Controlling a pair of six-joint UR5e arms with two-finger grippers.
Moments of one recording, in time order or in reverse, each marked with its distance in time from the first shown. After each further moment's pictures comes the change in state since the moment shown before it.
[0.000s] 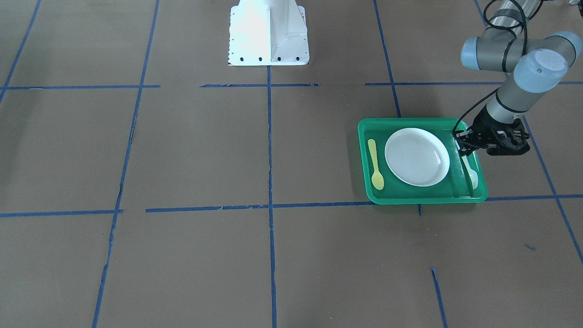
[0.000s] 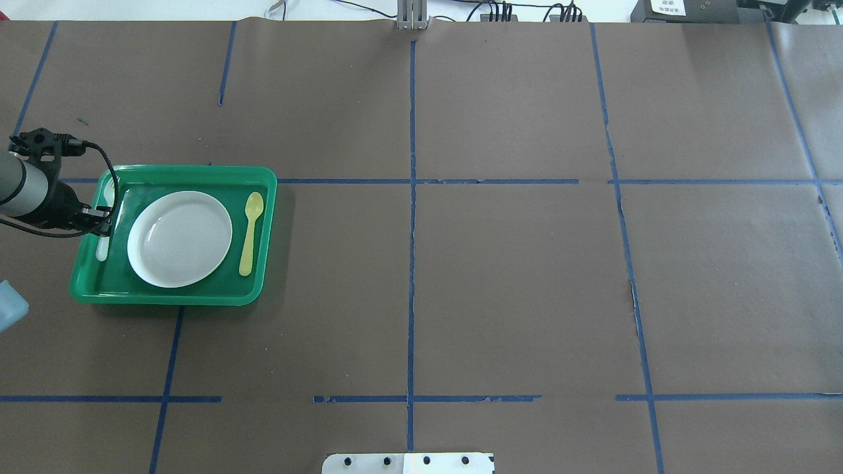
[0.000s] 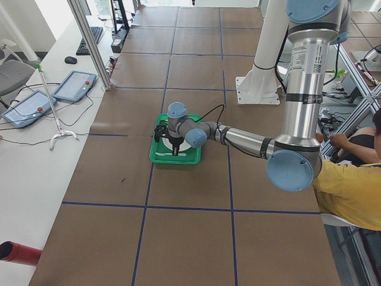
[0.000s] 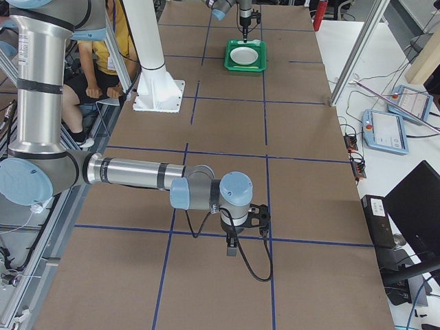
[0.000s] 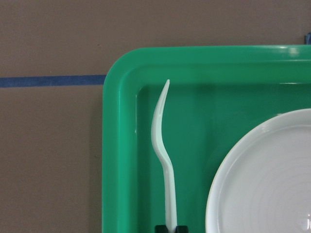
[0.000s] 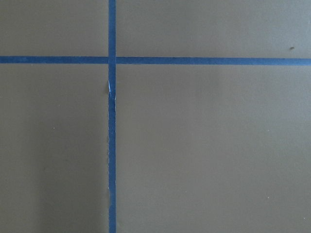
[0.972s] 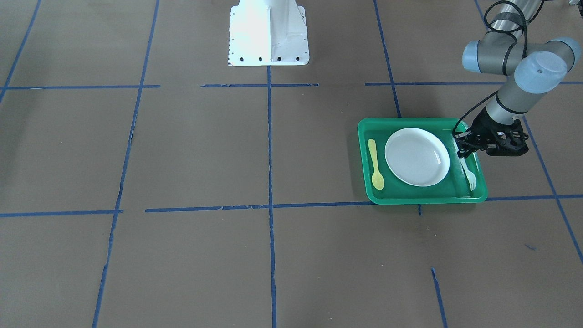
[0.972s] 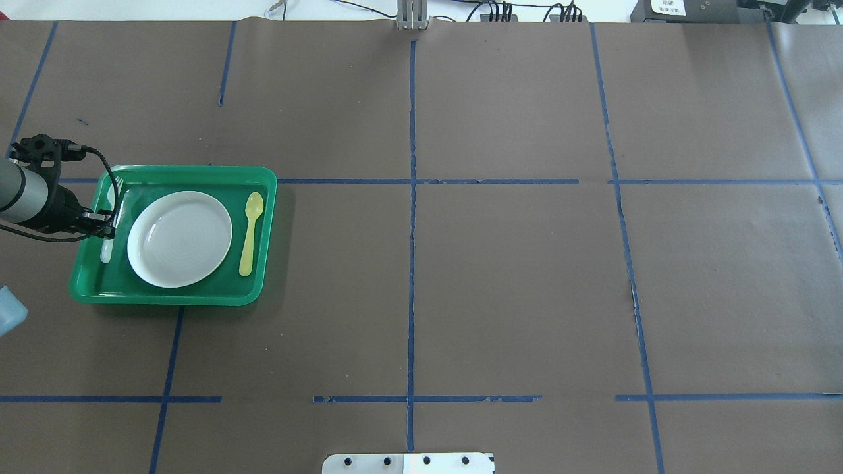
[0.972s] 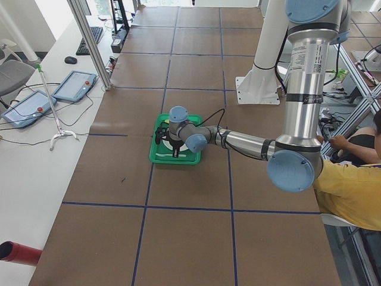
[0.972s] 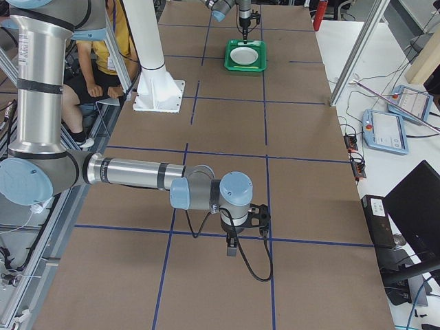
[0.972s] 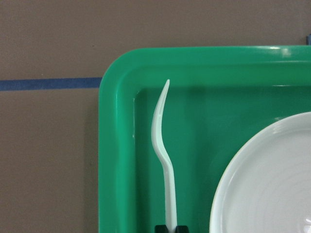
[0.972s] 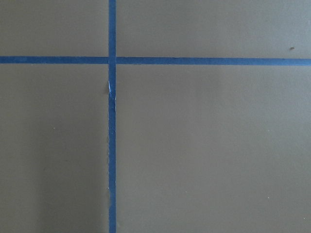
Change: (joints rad) left arm 0.015 0.009 0.040 -0.095 -0.001 -0.023; right arm 0.000 0.000 0.000 0.001 0.000 0.000
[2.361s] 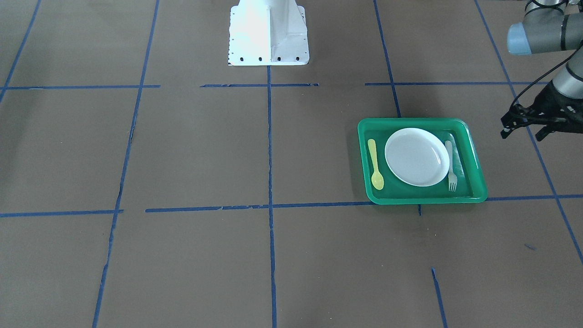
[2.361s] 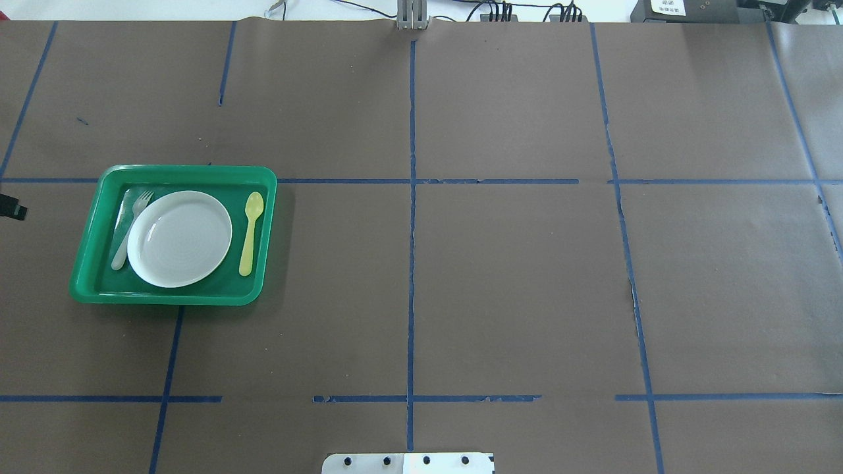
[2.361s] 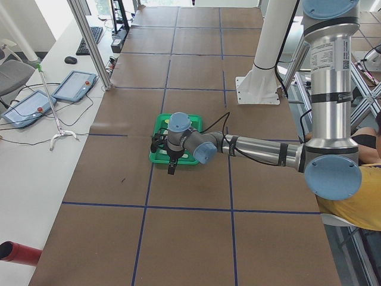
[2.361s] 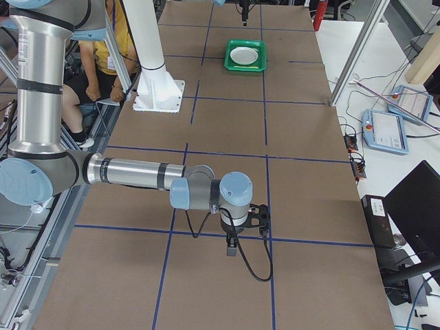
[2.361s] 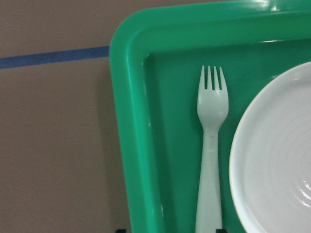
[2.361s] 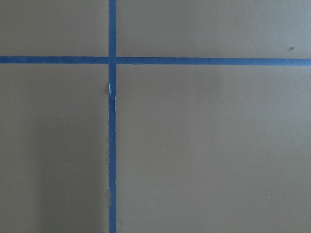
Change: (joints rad) left arm -0.302 0.156 -0.104 0.073 -0.091 0.357; right arm 0.000 0.000 0.000 0.000 0.000 -0.001
